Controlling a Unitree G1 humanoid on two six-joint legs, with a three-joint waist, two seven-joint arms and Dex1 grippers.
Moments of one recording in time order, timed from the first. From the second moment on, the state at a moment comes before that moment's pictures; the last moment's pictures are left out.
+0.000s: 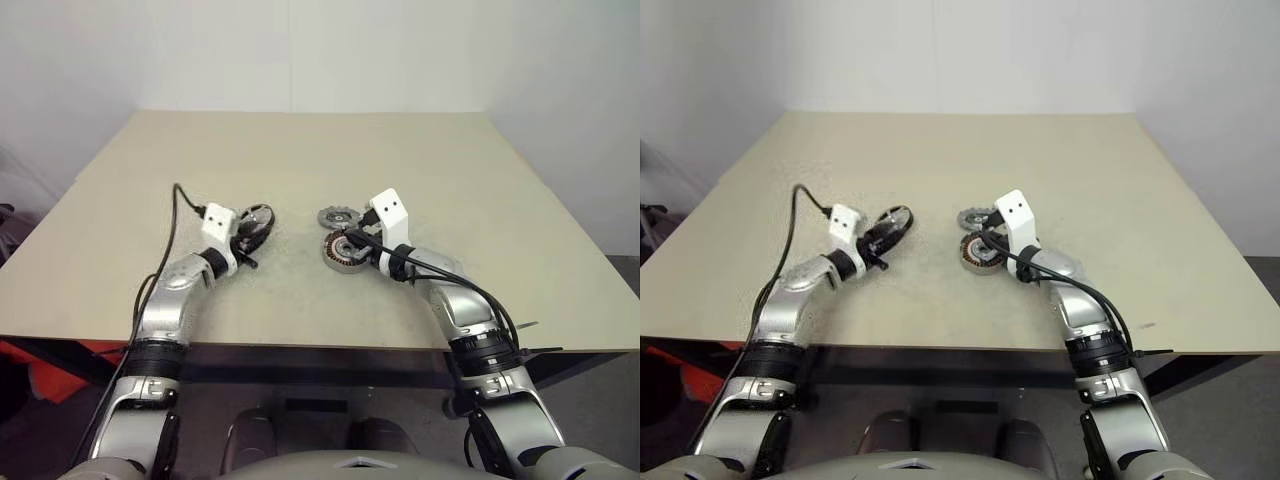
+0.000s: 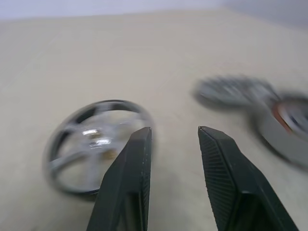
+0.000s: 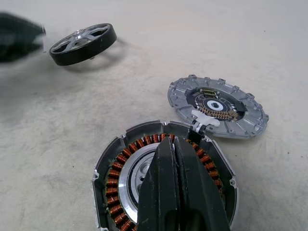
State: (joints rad) left arm -0.41 0.26 0.13 0.28 -0.29 0.29 -0.54; right arm -0.44 -0.26 0.12 0.10 0.14 0.52 0.52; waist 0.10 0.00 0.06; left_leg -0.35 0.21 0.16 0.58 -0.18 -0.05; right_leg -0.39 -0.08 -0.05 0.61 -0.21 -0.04
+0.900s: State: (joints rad) left arm -0.58 0.14 0.60 0.46 -0.73 0.73 -0.11; right arm -0.44 -0.28 0.11 0.10 0.14 0.52 0.51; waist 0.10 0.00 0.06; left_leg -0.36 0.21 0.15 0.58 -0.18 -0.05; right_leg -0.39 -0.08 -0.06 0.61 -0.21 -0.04
